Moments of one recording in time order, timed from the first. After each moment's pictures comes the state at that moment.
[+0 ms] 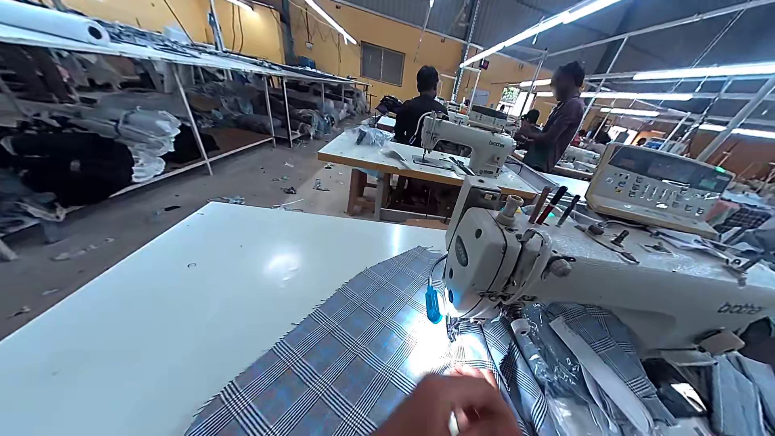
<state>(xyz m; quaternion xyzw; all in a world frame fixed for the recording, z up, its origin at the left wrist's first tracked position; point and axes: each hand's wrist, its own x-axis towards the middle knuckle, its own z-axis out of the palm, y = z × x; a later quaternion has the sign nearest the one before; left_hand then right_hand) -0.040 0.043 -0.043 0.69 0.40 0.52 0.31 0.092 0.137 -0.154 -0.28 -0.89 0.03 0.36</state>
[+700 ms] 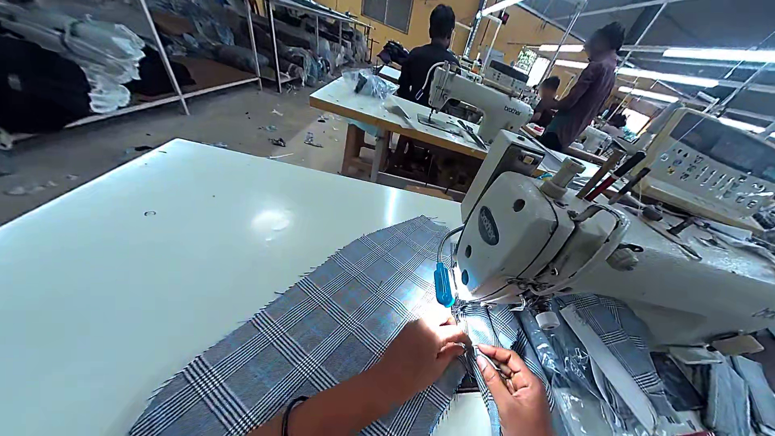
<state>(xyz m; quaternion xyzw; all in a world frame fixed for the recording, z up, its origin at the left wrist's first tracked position) -0.070 0.121 -0.143 0.70 0.53 0.46 0.13 0.102 0.147 -0.132 -0.43 -0.68 0.43 0.42</state>
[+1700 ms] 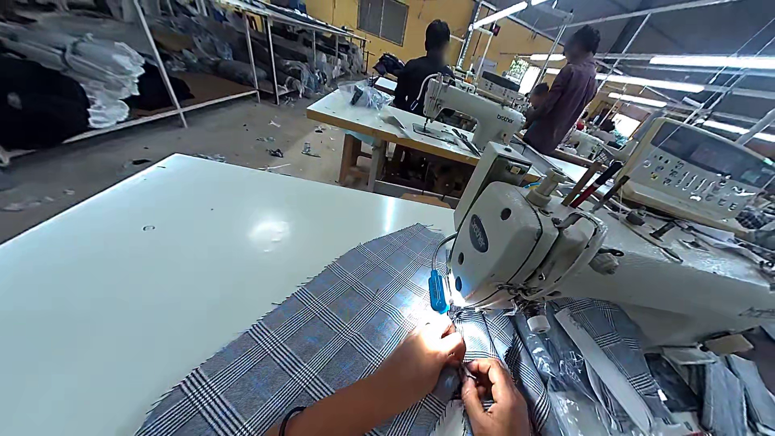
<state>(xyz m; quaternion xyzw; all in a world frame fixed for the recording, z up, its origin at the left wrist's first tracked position) -0.071 0.125 -0.147 0.74 0.50 0.43 0.12 0.095 0.134 -0.140 -0.40 -0.81 0.21 0.38</state>
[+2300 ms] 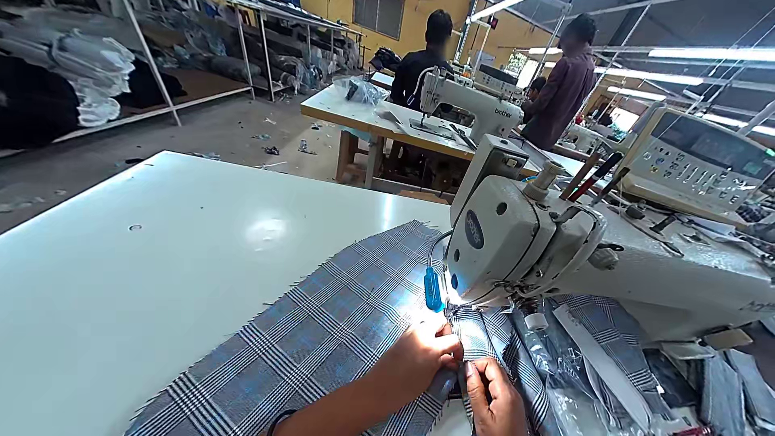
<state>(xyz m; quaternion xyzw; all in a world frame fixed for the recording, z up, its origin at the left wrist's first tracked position) -0.073 0.123 -0.149 0.74 0.48 0.45 0.11 0.096 0.136 -0.138 -0.40 -0.80 0.24 0.38</state>
